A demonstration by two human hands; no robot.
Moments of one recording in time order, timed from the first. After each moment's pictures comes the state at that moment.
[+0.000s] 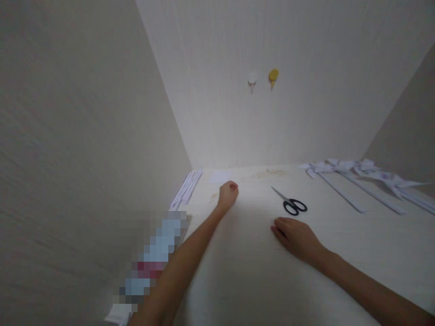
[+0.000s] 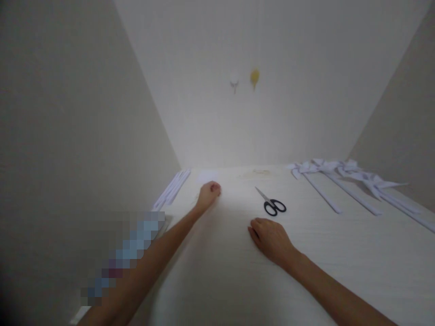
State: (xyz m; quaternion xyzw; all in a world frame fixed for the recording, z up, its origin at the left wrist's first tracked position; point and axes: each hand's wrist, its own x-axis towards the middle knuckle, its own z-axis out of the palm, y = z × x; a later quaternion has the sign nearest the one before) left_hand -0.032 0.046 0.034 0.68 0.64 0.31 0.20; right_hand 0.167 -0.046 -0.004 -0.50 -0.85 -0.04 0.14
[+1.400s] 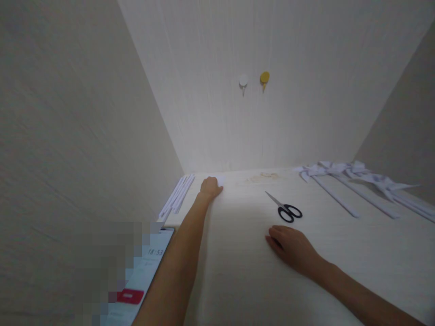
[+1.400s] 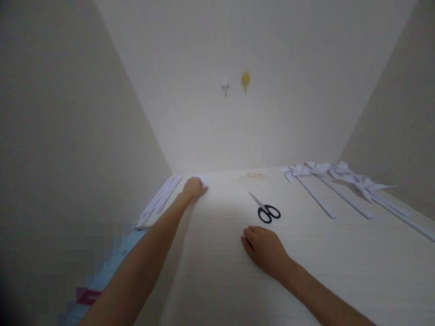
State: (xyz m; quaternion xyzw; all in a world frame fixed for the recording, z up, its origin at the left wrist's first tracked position) left_hand -0.073 0.123 0.043 0.73 0.68 0.03 -0.08; right_hand 0.167 -0.042 -0.005 -0.49 -0.86 -0.01 0.15
